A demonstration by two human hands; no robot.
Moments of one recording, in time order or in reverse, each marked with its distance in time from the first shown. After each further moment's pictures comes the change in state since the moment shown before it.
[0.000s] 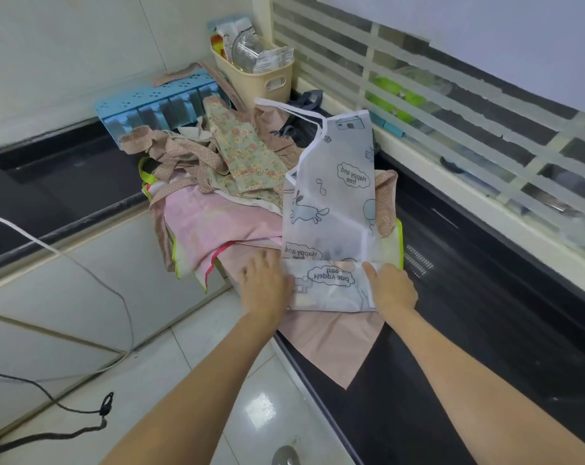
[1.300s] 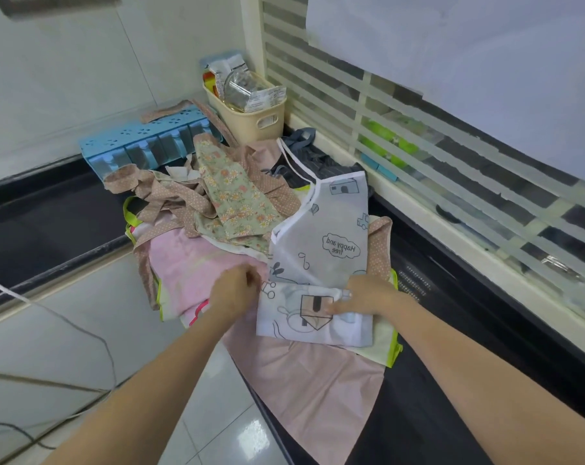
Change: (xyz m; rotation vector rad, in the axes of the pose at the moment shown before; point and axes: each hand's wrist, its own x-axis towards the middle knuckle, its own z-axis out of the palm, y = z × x) left_hand 0.104 -0.029 -0.028 -0.284 -0.081 -0.051; right_hand 0.077 -0.057 -0.039 -0.353 -0.522 -0.483
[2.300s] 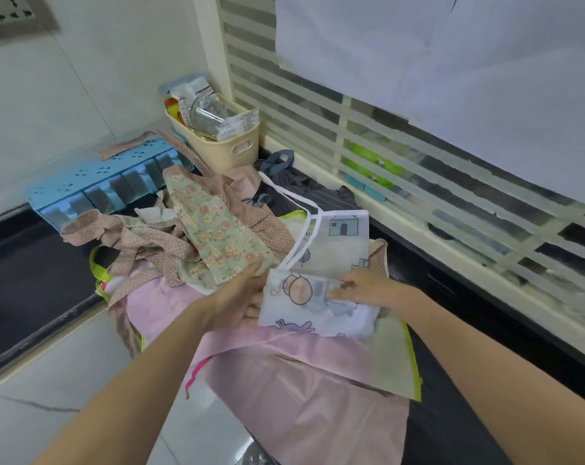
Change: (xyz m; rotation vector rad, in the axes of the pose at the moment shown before) left_hand 0.083 0.013 -0.029 -0.785 -0.887 -0.206; right_hand 0.036 -0.002 -0.051 0.363 0.098 -0.019
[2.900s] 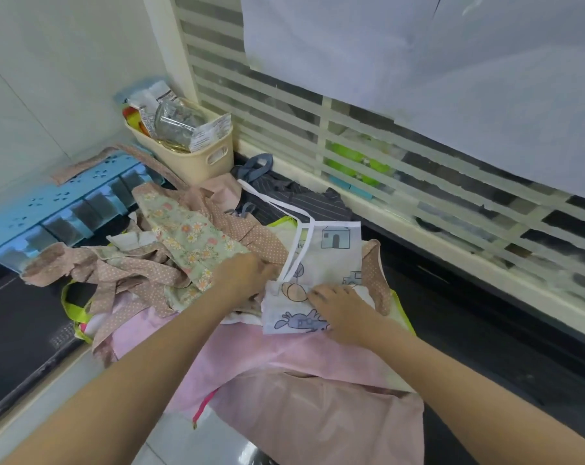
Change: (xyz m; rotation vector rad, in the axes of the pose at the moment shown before) left_hand 0.024 0.064 -0.006 1.206 0.386 0.162; right_hand 0.004 -0.024 0.056 -0.684 0.131 -0.176
